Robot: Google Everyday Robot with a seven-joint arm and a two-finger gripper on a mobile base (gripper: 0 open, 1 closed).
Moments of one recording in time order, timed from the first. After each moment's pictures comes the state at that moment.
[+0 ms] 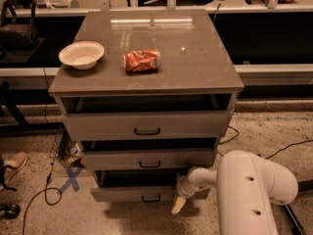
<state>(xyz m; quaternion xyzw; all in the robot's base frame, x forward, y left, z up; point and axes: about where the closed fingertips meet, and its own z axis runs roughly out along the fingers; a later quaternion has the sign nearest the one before) 0.579 -0.099 0.158 -0.64 0.74 0.12 0.19</state>
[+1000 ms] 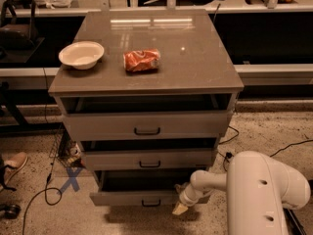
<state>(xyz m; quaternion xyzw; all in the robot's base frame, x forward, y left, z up) 0.521 -0.098 0.168 -0.66 0.72 0.16 0.15</state>
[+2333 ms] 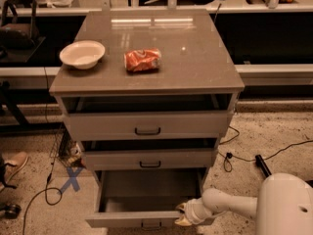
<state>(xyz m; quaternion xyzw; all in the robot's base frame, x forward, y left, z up) 0.465 -0.113 0.161 -0.62 0.73 0.20 0.20</state>
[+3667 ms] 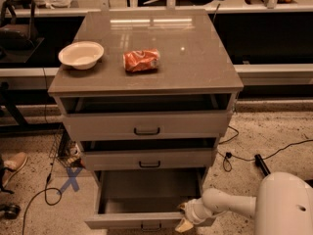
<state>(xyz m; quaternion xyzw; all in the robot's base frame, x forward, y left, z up) 0.461 -0.109 0.162 -0.62 0.73 0.21 0.20</state>
